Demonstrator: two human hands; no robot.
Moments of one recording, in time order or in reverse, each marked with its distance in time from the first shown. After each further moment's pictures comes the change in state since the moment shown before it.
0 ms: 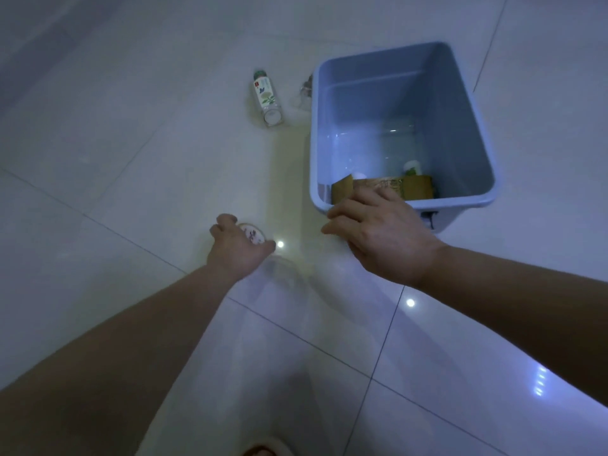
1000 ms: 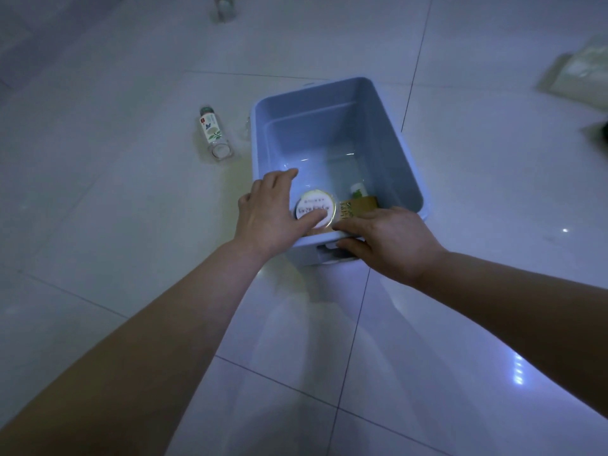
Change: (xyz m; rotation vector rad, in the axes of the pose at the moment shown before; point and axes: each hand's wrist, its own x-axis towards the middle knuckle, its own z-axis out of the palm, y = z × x) left_hand -0.001 0.151 0.030 0.259 0.098 0.695; right_hand -0.042 0.053 -0.033 0.026 -0.122 0.404
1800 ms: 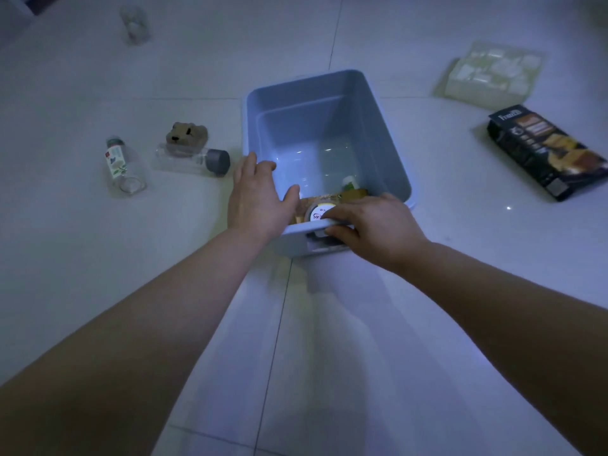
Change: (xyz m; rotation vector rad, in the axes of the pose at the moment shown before) left_hand 0.068 0.143 0.052 -0.072 0.050 -0.015; right_hand -0.050 0.122 -0.045 -0.057 0.130 0.204
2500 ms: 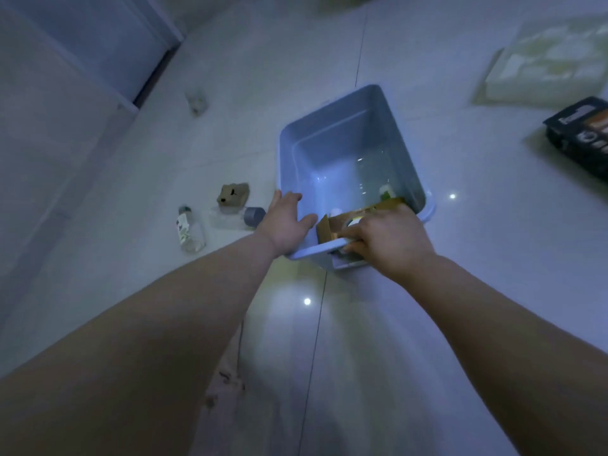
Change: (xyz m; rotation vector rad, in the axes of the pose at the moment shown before) left_hand 0.084 0.060 -0.007 0.184 -0.372 -0.070; right_hand 0.057 0.078 0.003 0.148 0.025 0.044
